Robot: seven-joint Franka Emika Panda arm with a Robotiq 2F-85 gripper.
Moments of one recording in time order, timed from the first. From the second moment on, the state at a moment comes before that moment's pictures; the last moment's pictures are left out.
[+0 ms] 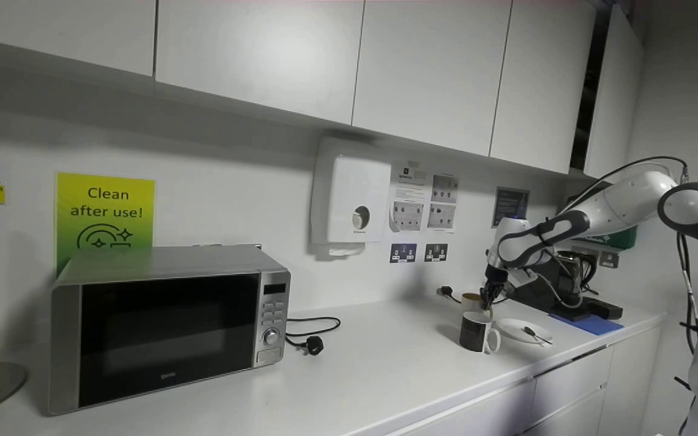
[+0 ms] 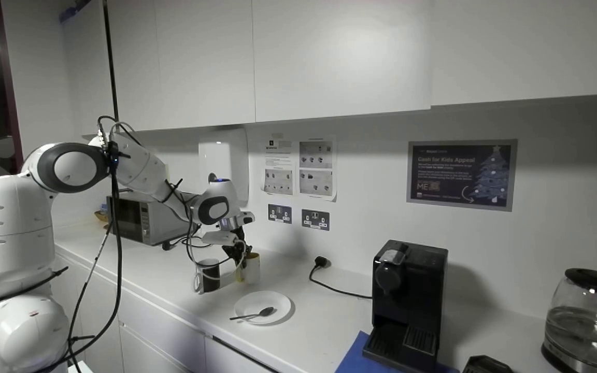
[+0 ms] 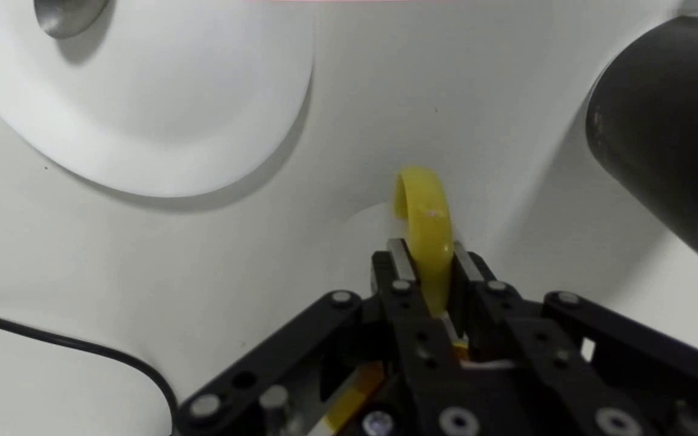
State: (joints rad) arm -0.01 0.03 -0.03 -2.19 -0.05 2.43 -0.18
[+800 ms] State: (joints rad) arm -0.03 -0.19 -0.03 -2.38 -0.26 2.44 -0.12
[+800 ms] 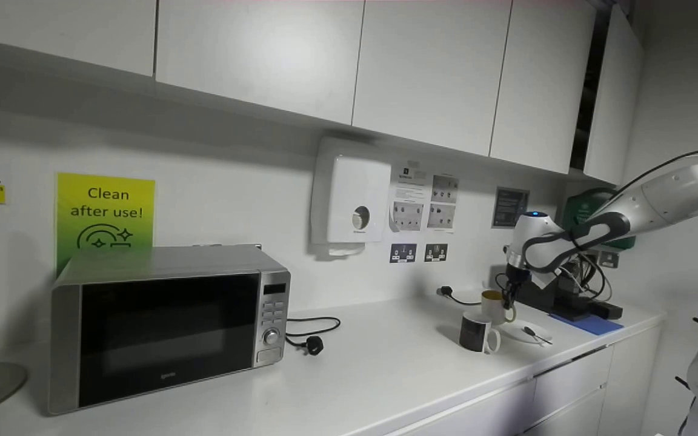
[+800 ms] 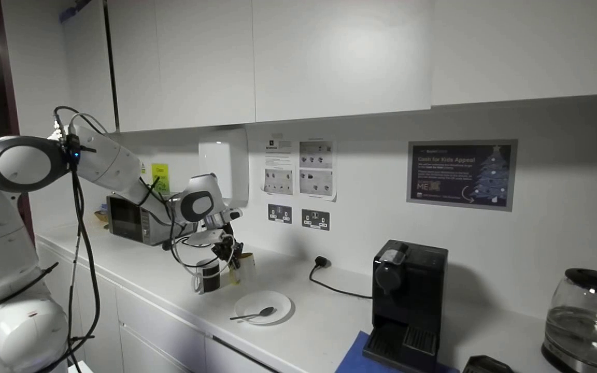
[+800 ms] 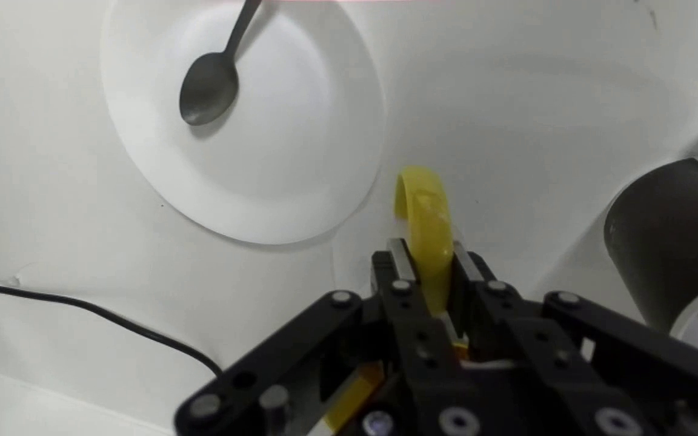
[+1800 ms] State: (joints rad) arm -0.03 -0.33 0.05 -2.46 -0.47 2.43 -0.03
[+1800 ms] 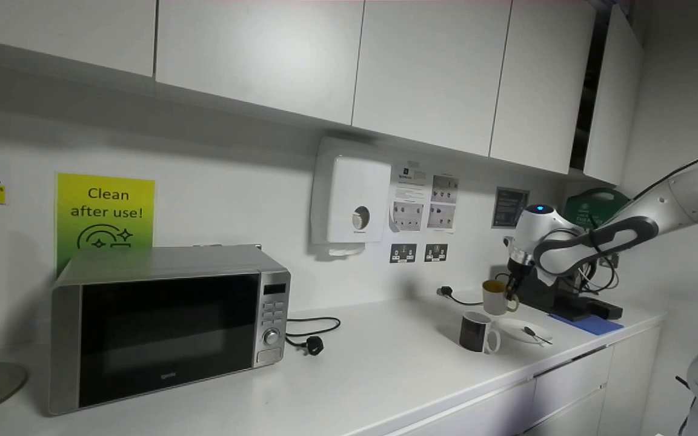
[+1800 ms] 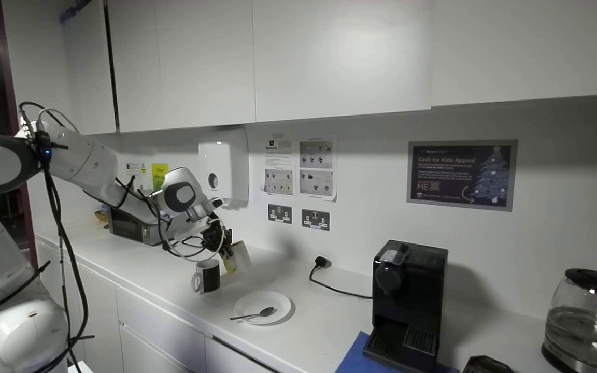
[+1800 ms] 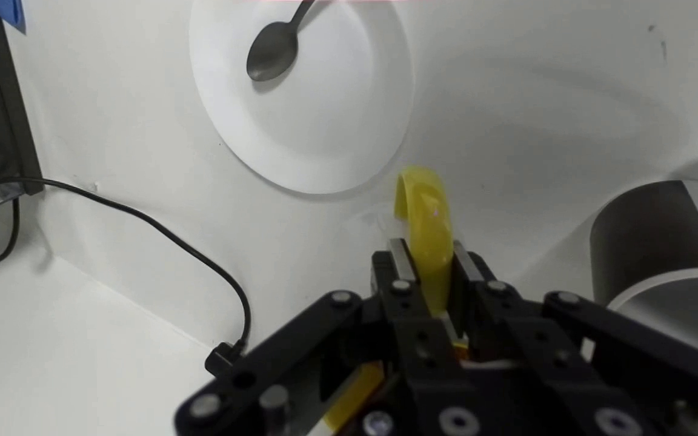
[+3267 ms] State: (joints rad) arm 0.01 -0.33 0.19 -2.48 -0.71 2.31 0.05
